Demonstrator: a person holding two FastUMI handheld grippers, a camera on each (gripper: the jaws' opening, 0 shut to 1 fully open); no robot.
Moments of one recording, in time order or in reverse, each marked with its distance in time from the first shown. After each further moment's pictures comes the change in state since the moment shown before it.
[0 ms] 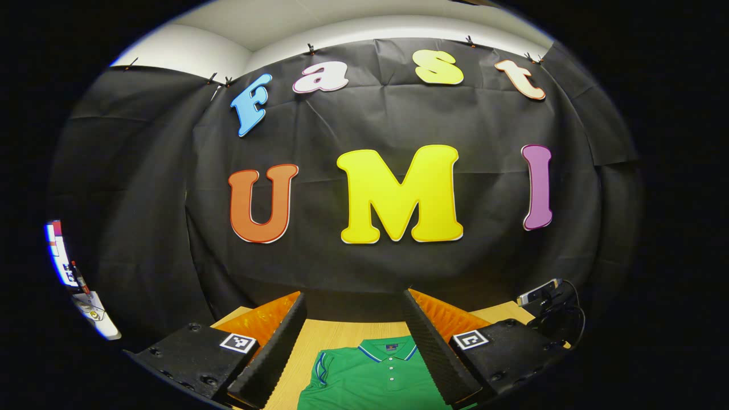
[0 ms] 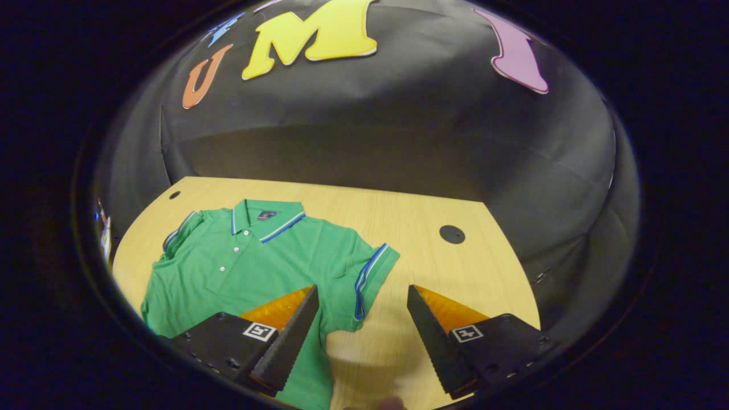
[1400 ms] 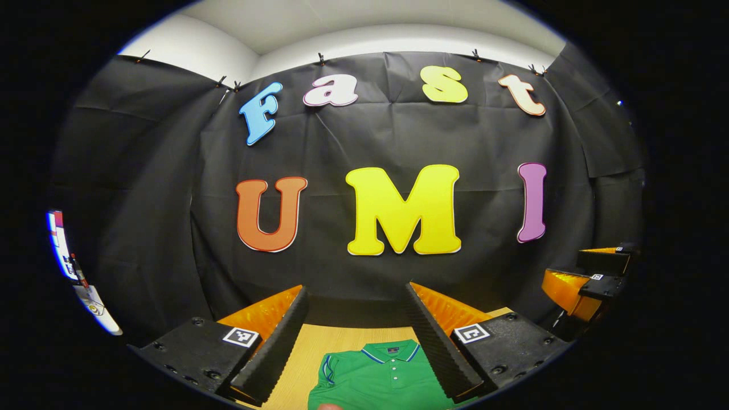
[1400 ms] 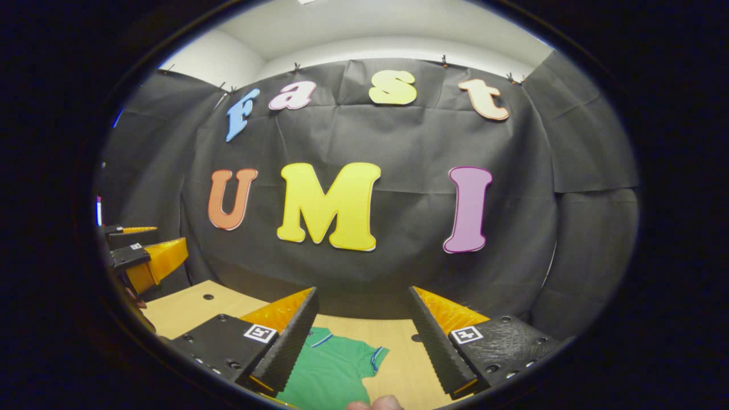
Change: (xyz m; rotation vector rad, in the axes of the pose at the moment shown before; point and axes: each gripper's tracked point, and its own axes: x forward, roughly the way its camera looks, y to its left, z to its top) left arm -0.027 0.025 0.026 -0.030 -0.096 -0.033; right arm -0.321 0.058 0.172 0.017 -0.657 -0.075
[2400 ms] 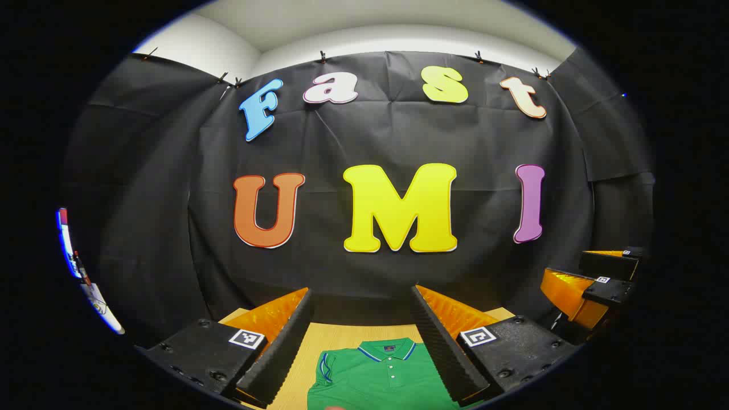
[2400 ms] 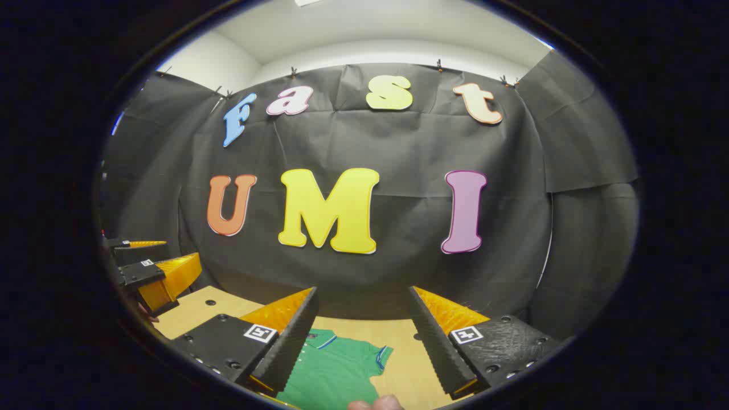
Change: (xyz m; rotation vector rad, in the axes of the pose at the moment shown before) left arm -0.009 -0.006 -0.005 -0.017 0.021 -0.063; right arm -0.018 0.012 0.009 0.029 -0.023 -0.038
